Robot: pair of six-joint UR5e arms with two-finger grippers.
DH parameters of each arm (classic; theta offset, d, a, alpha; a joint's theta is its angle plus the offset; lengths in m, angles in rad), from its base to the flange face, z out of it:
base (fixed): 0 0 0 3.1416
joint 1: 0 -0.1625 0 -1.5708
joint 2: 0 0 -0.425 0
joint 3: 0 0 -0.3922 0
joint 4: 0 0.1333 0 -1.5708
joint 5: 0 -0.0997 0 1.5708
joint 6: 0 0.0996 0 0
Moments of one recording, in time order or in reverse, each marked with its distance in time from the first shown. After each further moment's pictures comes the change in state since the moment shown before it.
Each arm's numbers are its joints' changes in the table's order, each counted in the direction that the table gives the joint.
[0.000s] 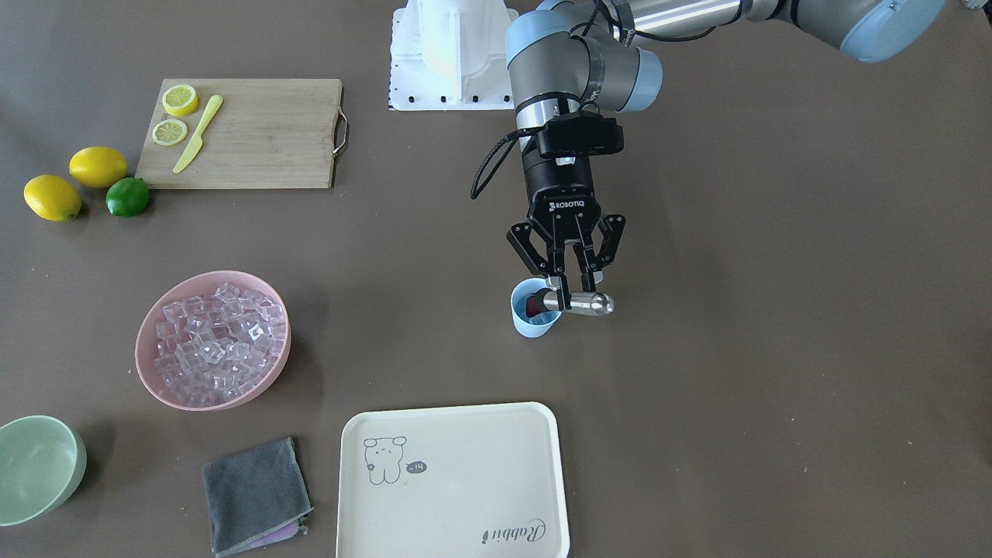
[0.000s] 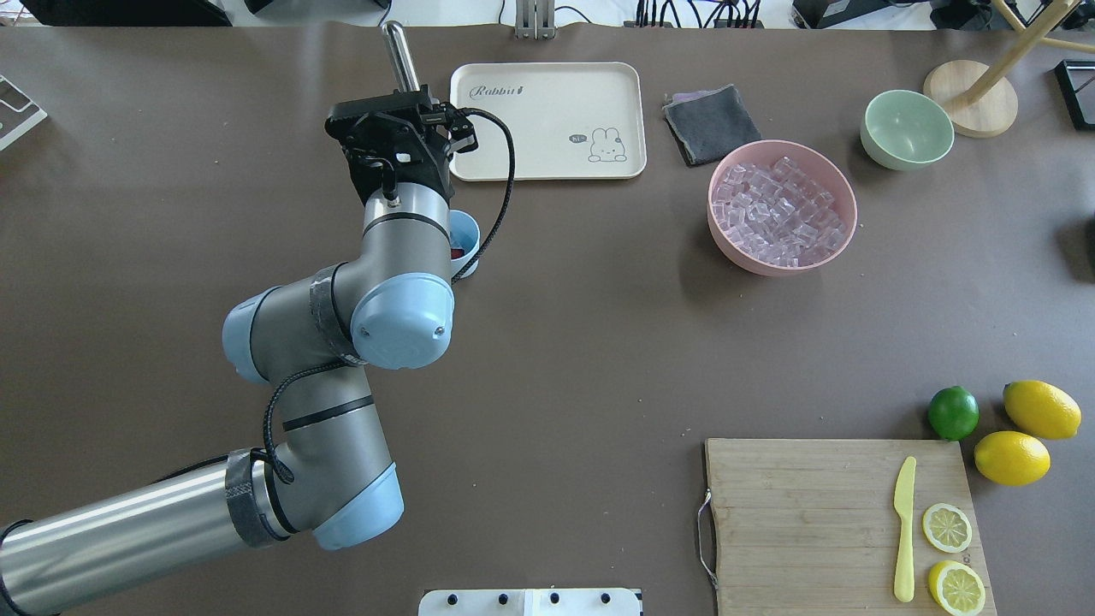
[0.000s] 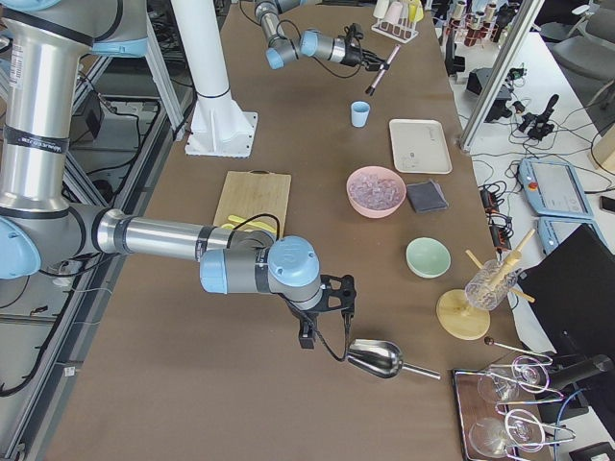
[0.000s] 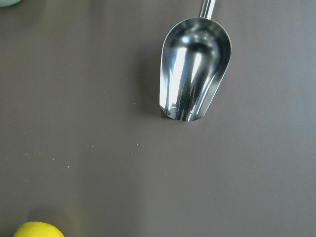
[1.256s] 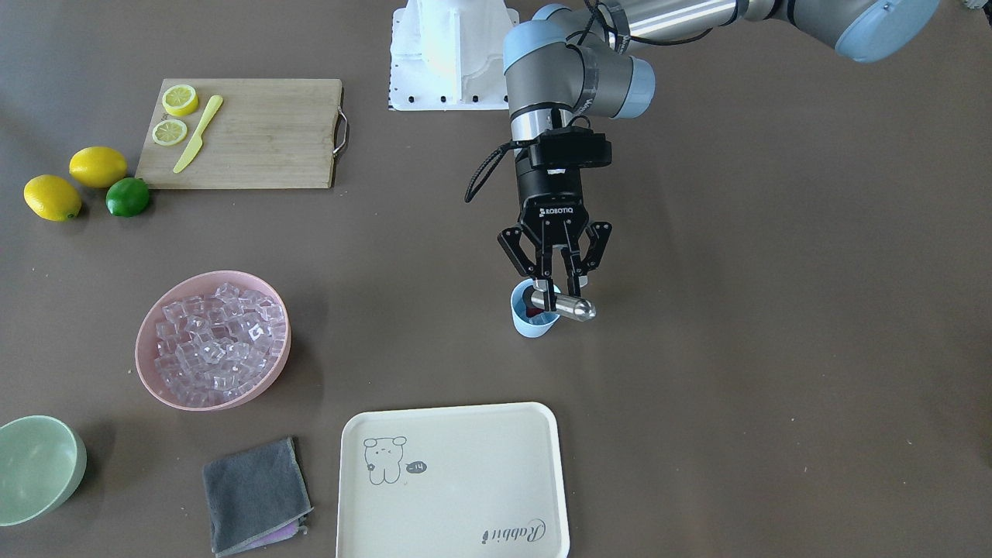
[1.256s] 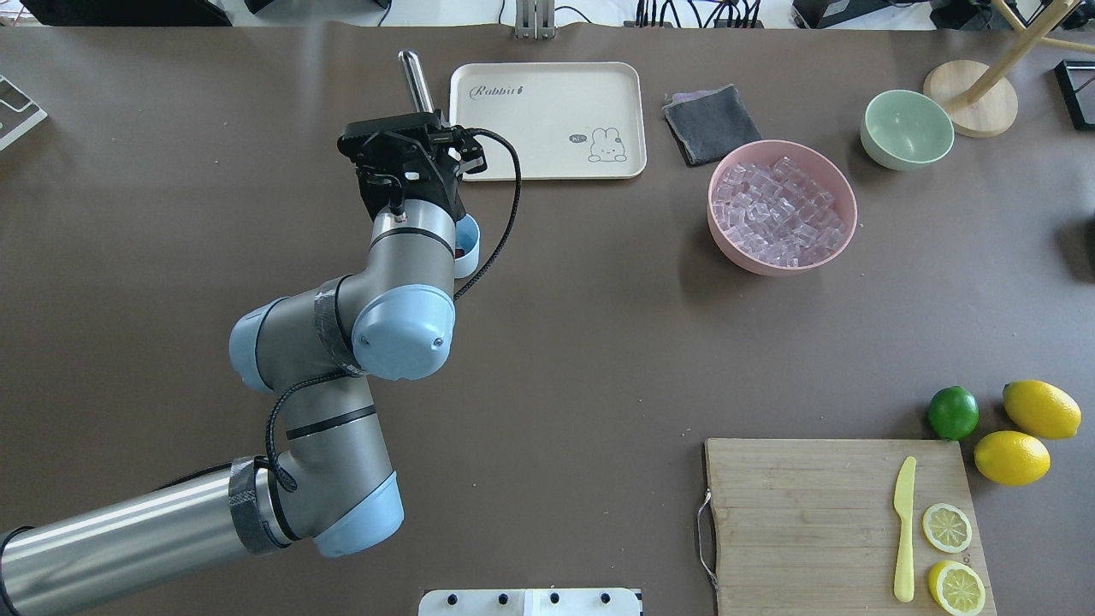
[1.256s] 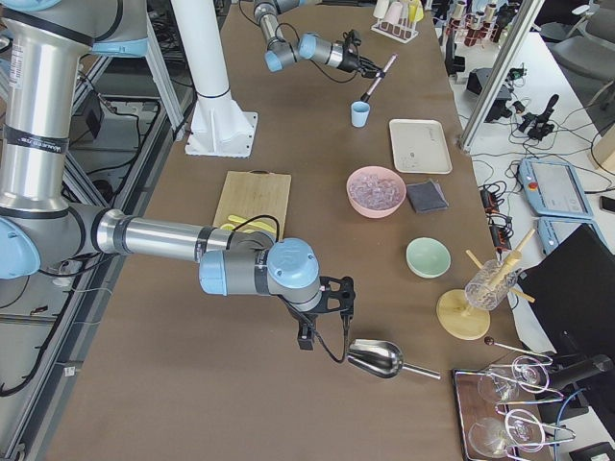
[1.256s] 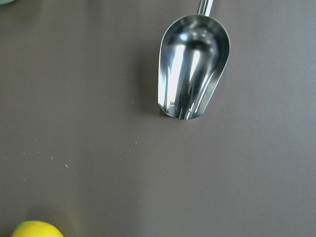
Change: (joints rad) left arm -0.010 0.013 0.000 -0.038 0.058 0.000; right arm 0.000 -0.001 -0.004 0.002 0.000 0.000
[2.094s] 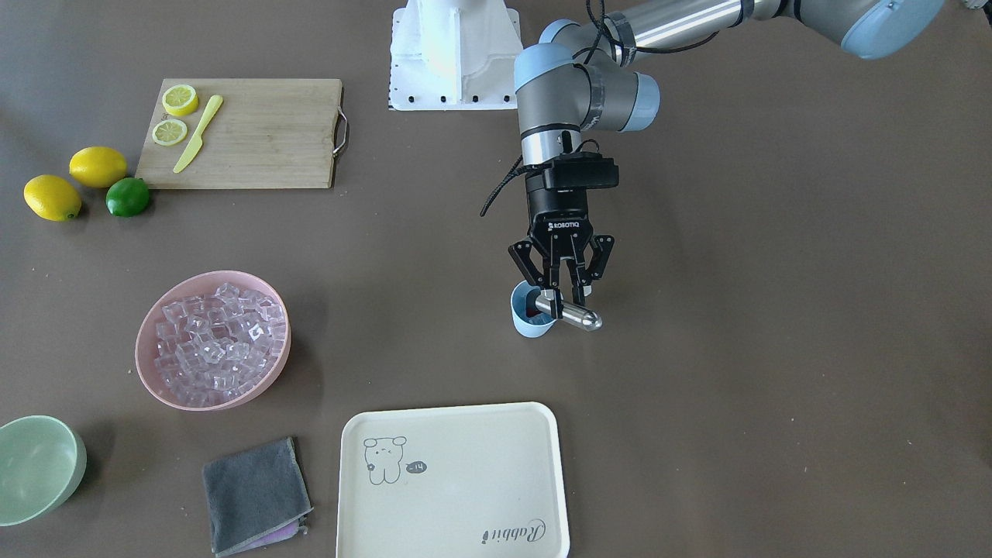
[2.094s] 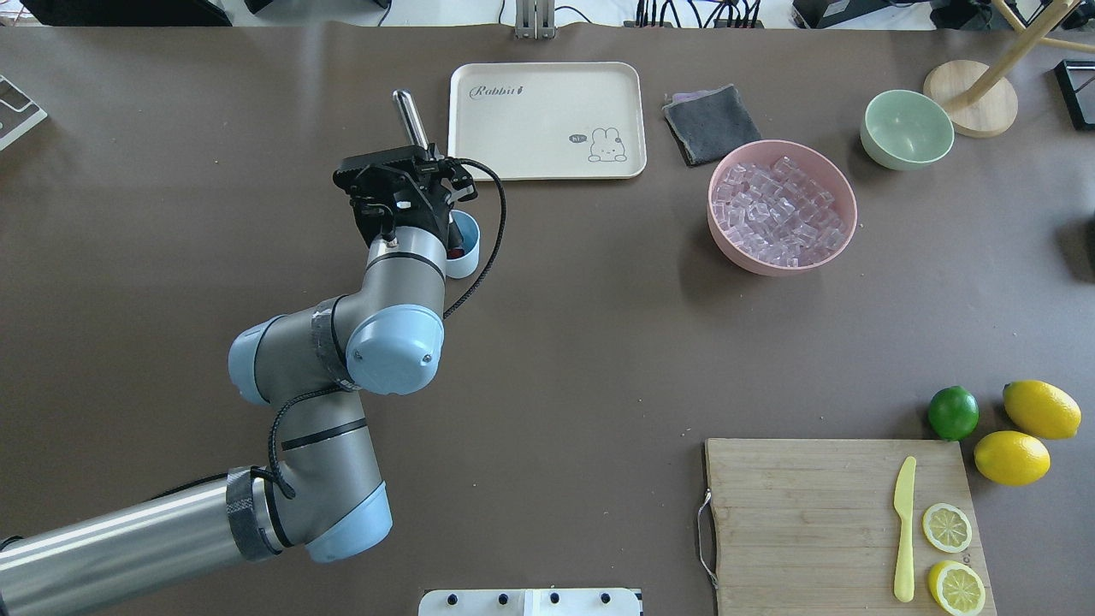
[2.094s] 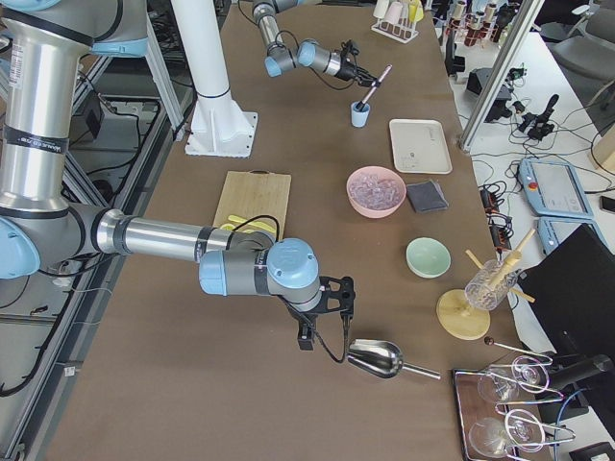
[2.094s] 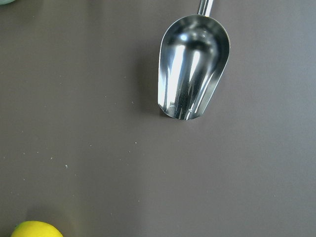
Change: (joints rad) left arm -0.006 0.034 0.031 -0.048 0.065 -0.068; right arm 0.000 0.000 -0.001 0.003 0.000 0.000
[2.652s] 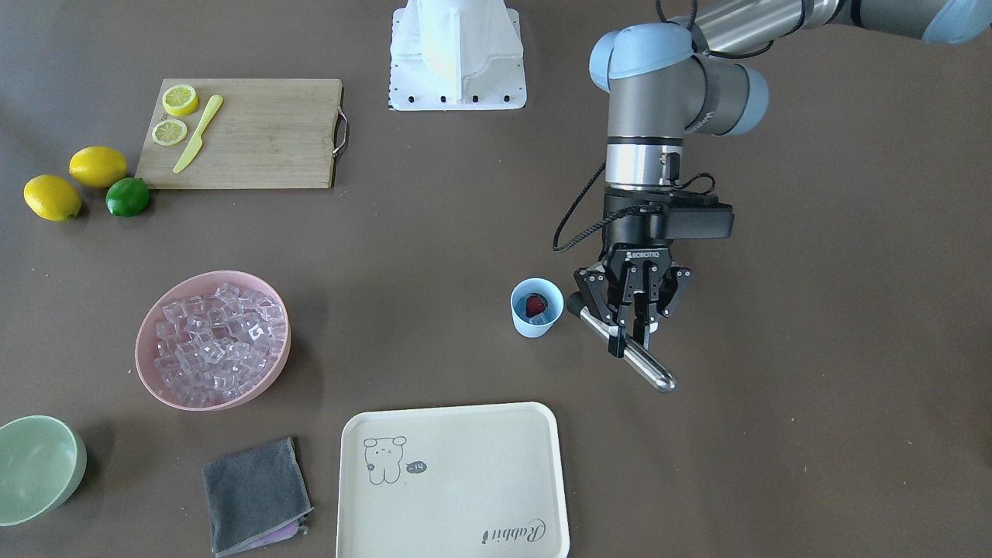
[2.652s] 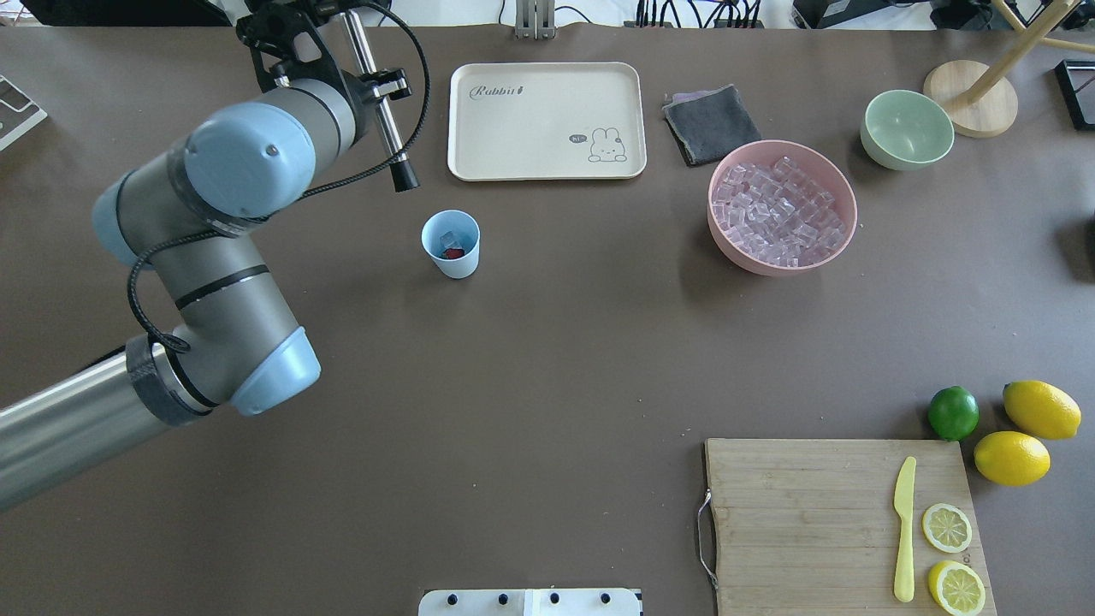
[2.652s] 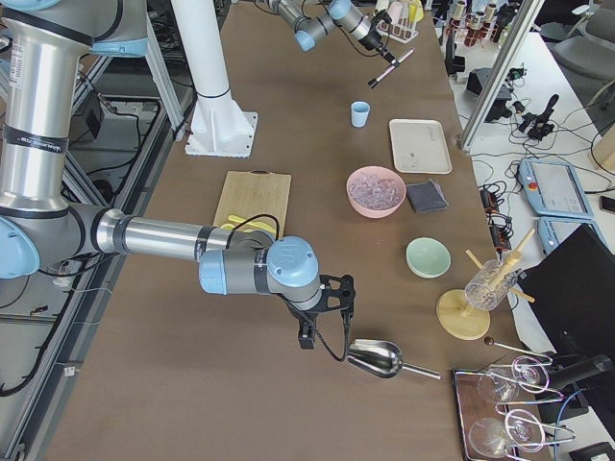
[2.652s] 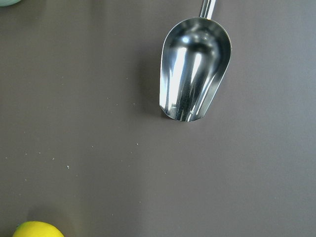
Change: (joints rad) left arm 0.319 0.050 -0.076 0.007 0.639 0.065; right arm 0.000 -0.001 0.004 0.004 0.000 -0.001
